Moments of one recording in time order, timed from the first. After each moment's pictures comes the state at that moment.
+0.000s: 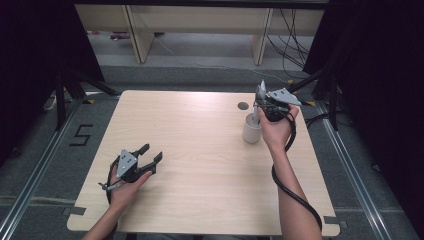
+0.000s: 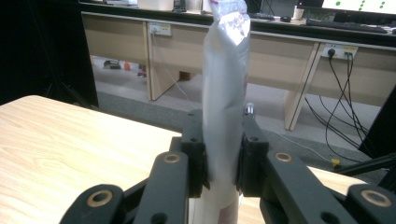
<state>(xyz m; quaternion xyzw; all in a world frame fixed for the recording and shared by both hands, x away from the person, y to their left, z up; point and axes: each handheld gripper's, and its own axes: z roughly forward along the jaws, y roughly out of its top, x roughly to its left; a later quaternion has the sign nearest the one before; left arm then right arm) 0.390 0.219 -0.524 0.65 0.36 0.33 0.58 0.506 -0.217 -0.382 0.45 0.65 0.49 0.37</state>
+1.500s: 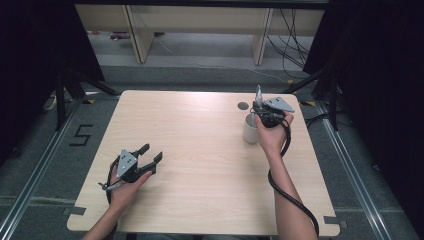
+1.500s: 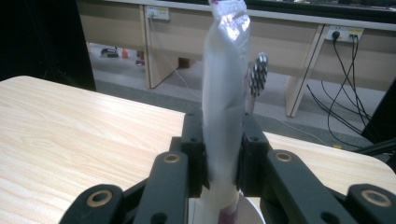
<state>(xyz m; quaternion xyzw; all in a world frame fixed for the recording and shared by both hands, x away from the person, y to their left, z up) 0.390 0.219 -0.524 0.65 0.36 0.33 0.58 0.512 -0.215 -0.417 0.47 0.65 0.47 0.36</state>
